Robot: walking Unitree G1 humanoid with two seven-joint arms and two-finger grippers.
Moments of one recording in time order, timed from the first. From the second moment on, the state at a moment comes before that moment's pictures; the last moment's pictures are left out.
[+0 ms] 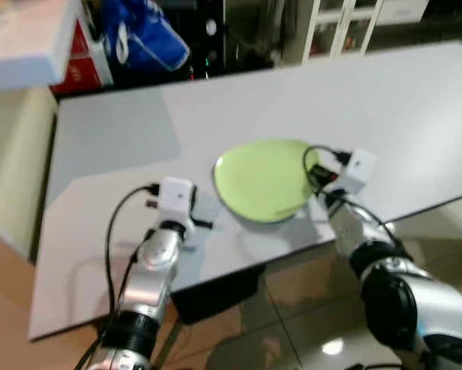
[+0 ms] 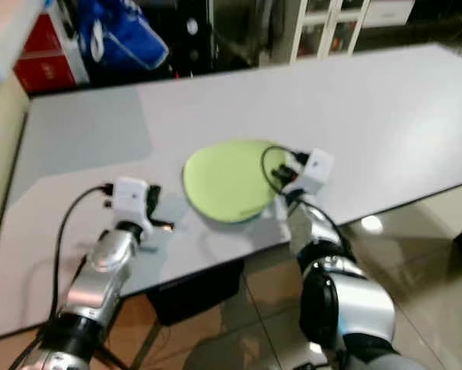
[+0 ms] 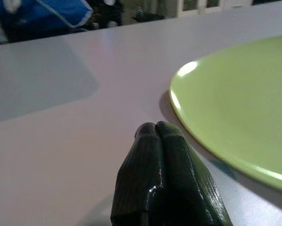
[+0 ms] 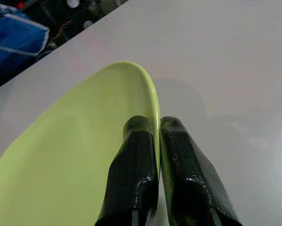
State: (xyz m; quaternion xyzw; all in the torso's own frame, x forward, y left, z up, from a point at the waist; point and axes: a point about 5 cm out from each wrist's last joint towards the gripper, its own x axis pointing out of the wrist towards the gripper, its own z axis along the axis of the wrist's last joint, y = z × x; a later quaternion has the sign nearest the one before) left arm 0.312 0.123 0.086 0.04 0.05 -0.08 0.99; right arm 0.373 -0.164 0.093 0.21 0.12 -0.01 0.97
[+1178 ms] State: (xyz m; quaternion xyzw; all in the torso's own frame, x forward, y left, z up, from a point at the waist) left arm 0.285 0.148 0.092 0.05 0.07 -0.06 0.99; right arm 0.362 -0.156 0.070 0.16 0.18 -0.04 0.97
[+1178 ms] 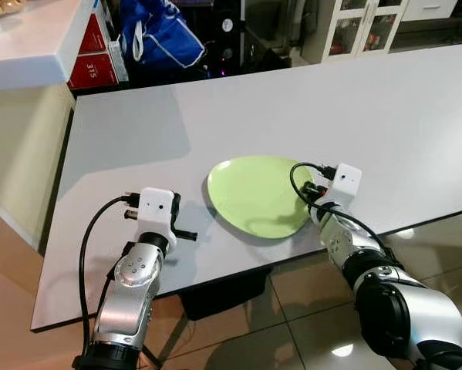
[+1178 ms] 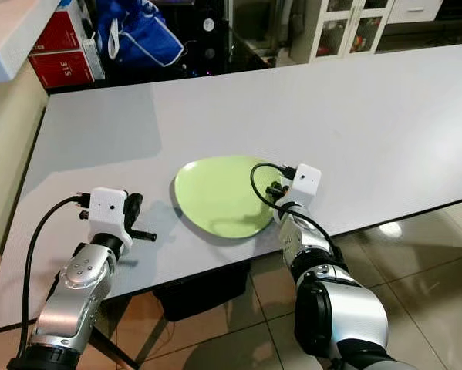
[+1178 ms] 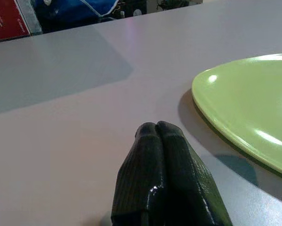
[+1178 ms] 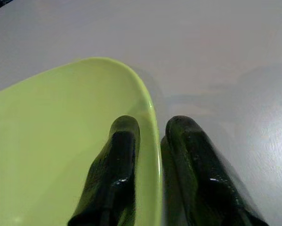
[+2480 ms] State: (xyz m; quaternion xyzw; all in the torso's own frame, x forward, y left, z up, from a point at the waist) left arm 0.309 0.118 0.095 0.03 0.05 -0.08 0.99; right arm 0.376 -0.164 0.110 -0.04 0.04 -0.04 1.00
